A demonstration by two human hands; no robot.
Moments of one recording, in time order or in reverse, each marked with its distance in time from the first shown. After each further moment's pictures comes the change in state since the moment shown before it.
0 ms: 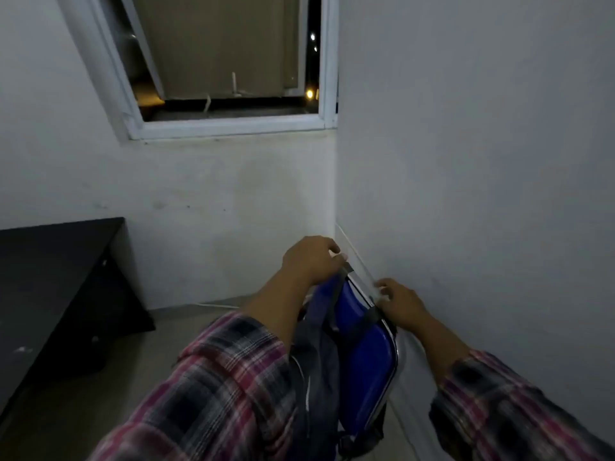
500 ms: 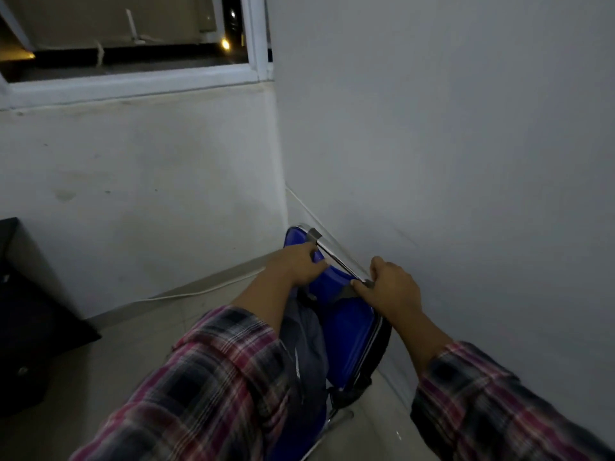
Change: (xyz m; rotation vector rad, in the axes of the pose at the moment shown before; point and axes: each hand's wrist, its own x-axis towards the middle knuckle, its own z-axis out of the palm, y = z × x) left_hand 0.019 -0.036 0.061 0.016 -0.359 0.043; right_hand -0.041 0.011 0.033 -0.414 0.350 0.074
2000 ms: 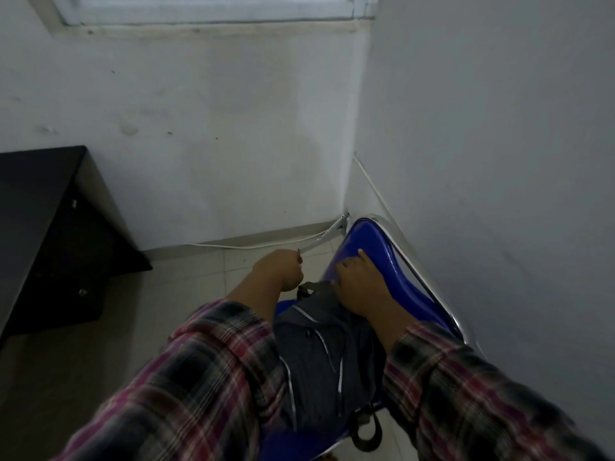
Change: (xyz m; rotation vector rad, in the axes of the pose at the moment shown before) left_hand 0.035 -0.147 -0.002 0.046 -0.096 -0.367; right_hand 0.086 -0.114 0.134 -0.427 -0.374 -0.610
